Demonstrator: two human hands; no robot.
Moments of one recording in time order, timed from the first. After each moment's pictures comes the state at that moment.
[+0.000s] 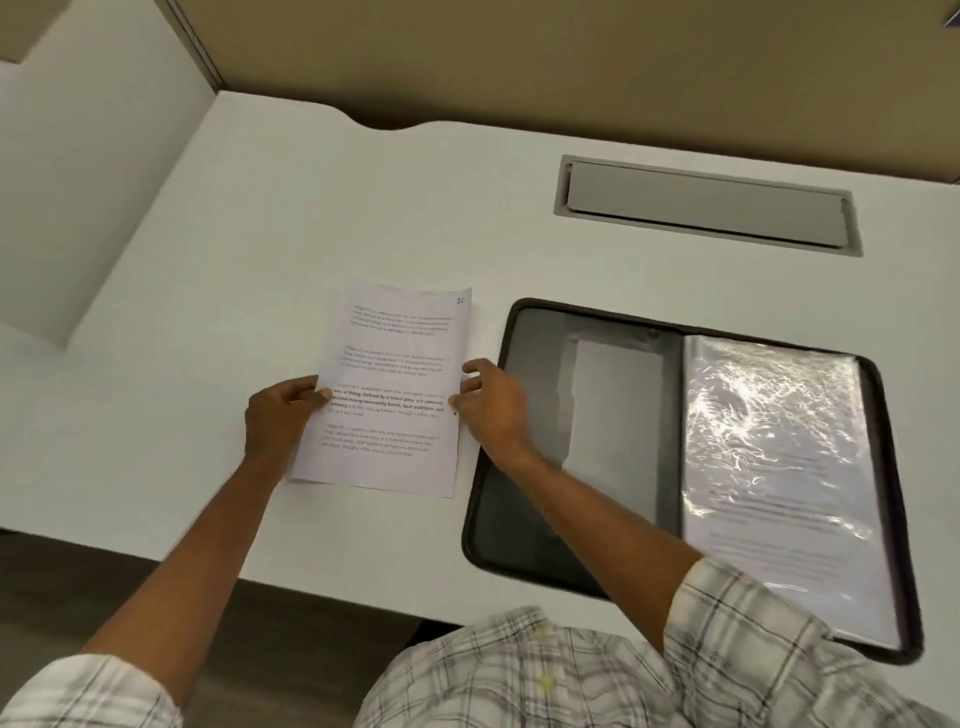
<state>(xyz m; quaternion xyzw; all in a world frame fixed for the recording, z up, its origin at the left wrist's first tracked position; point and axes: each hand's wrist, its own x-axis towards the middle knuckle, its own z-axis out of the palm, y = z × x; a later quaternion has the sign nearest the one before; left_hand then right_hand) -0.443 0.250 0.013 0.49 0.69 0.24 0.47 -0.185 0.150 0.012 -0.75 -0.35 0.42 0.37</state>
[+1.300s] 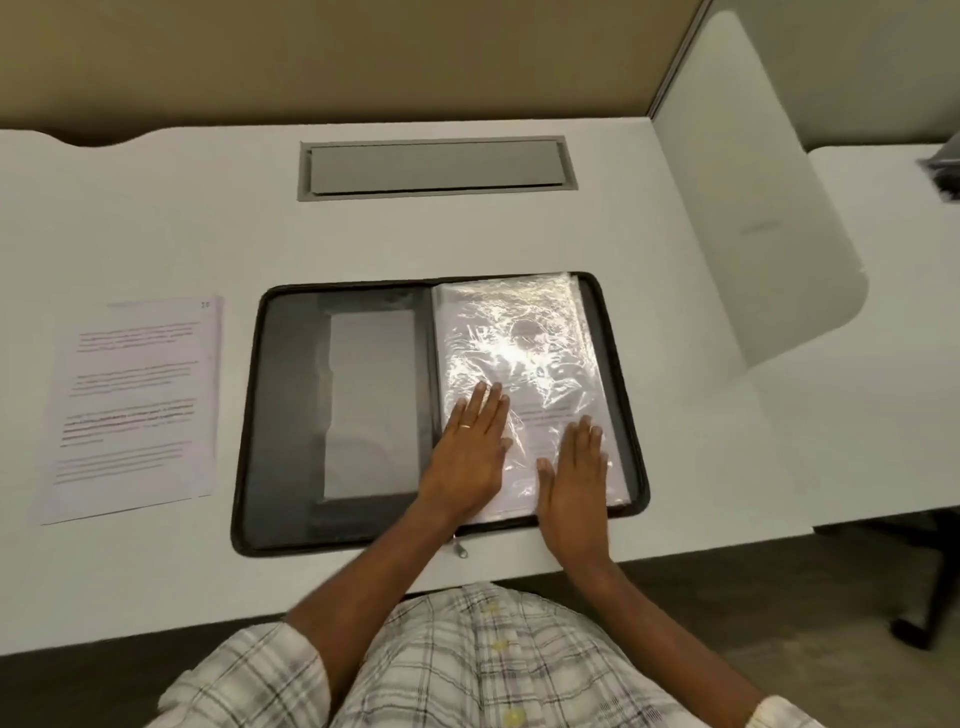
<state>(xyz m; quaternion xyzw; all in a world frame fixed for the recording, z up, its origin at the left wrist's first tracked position) -0.065 -0.057 -0.024 0.96 0.21 0.04 0.17 0.019 -0.212 -0.027 -0.91 -0.33 0.12 0.22</state>
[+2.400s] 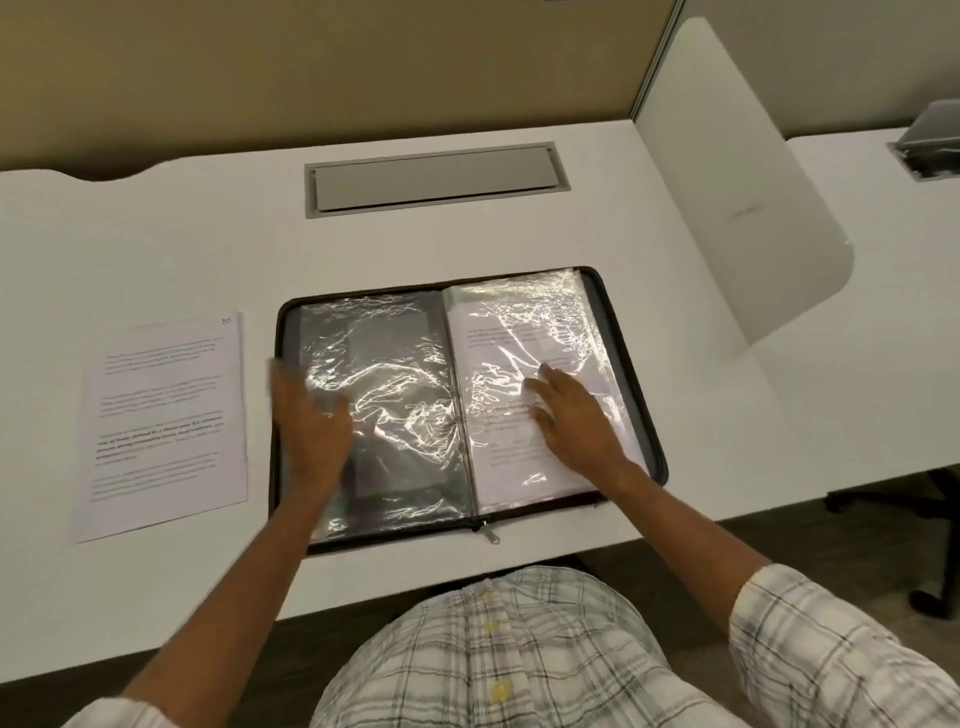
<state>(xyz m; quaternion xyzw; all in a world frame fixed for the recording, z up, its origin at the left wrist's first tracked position) -0.181 0.060 0.047 0.72 0.54 0.24 0.37 0.069 -0.151 0.002 -0.85 -0.49 0.11 0.17</state>
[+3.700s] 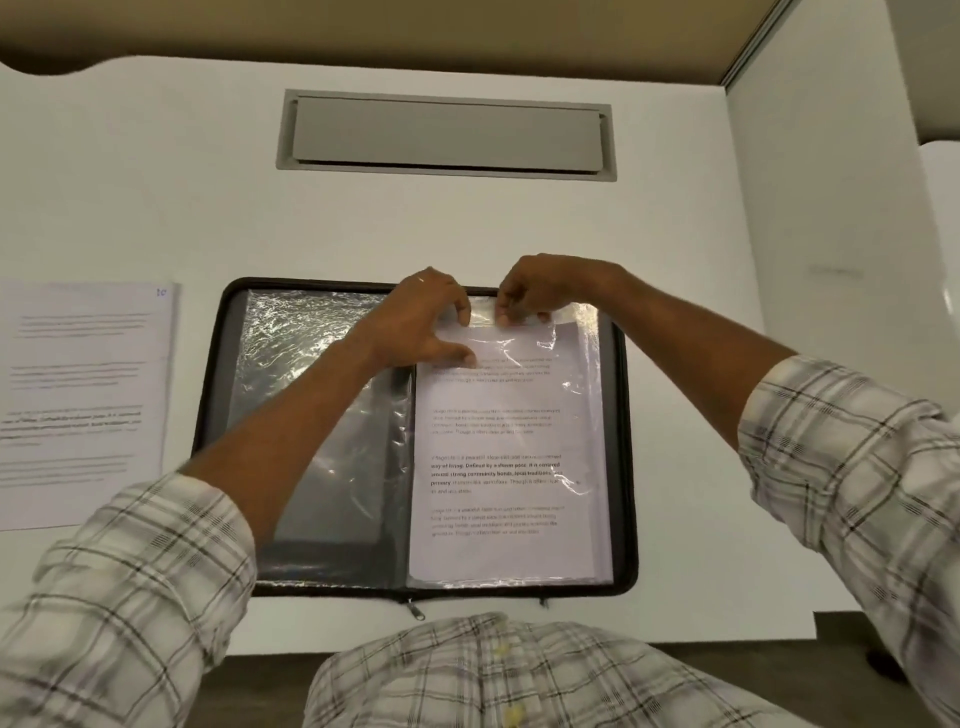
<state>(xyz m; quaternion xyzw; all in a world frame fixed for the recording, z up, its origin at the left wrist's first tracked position) 0.038 0.156 0.026 0.92 0.18 -0.01 0.34 0.266 0.077 0.059 -0.67 -0.60 0.43 -0.07</state>
